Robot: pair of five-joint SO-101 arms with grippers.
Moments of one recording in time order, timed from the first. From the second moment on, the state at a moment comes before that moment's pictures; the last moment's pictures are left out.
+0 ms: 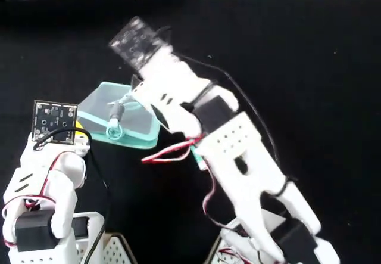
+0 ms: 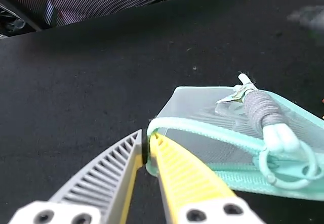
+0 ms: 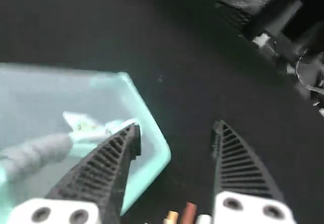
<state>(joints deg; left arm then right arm) -11.2 -82.9 52.0 70.6 -15.3 -35.4 -21.9 13.8 52.2 15.2</state>
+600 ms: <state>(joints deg) -11.2 -82.9 52.4 70.6 -15.3 -41.8 -15.6 13.5 53.8 12.0</state>
